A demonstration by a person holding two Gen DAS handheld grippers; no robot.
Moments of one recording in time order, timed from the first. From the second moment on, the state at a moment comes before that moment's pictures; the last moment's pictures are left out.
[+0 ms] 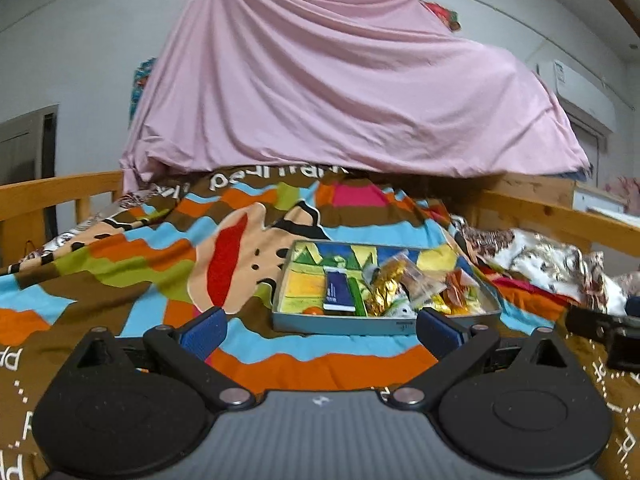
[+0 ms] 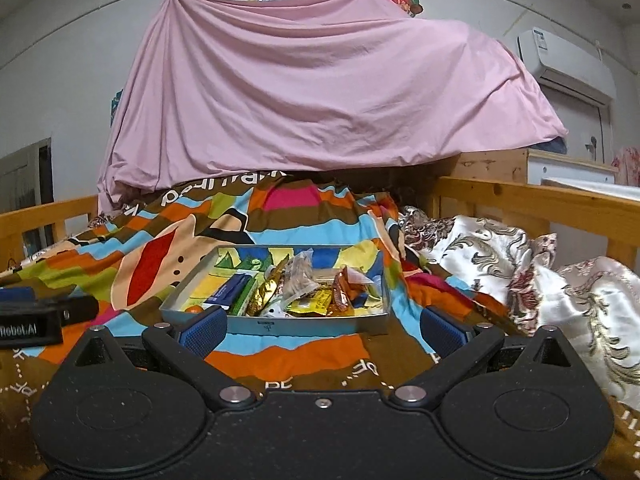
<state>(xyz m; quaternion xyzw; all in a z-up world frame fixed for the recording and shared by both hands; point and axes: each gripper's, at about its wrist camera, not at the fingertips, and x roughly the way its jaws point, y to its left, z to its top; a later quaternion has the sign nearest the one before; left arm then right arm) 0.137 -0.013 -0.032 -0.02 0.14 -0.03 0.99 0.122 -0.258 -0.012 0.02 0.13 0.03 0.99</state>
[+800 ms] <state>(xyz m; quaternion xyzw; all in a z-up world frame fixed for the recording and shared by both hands) 0.173 -0.004 -0.056 -0.03 0.21 -0.03 0.98 0.160 -0.238 -0.030 0.01 0.17 0.04 0.98</state>
